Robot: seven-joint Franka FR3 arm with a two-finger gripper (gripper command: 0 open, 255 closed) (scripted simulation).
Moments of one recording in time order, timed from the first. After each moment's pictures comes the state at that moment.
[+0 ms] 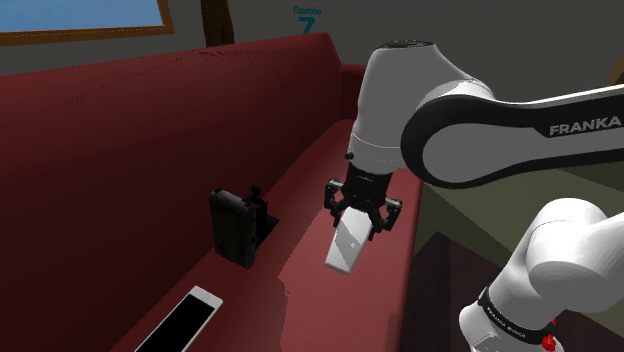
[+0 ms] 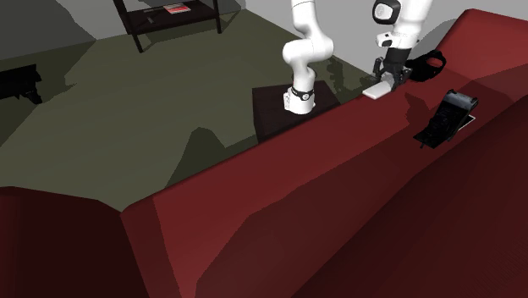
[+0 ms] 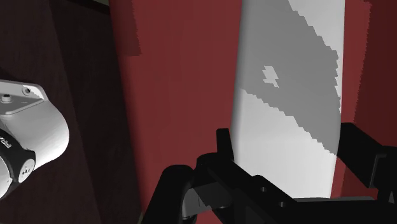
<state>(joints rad) 0.07 -0.66 0.52 -2.55 0.34 2.00 1.53</state>
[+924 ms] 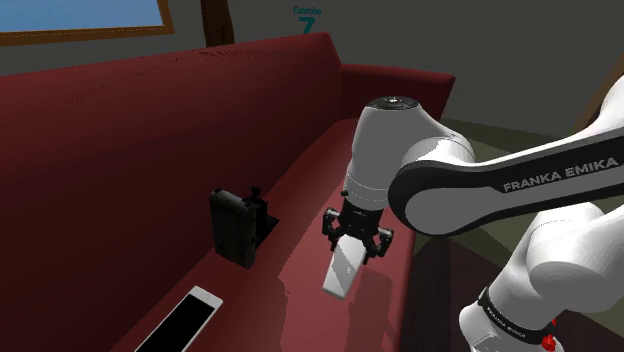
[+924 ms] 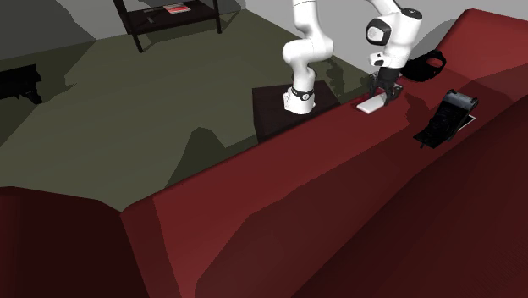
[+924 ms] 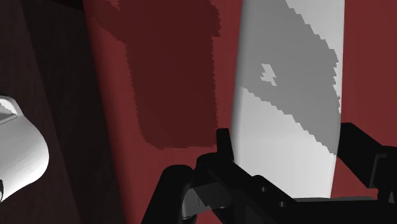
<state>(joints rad) 0.08 -0.58 0.58 -2.68 0.38 2.22 1.53</state>
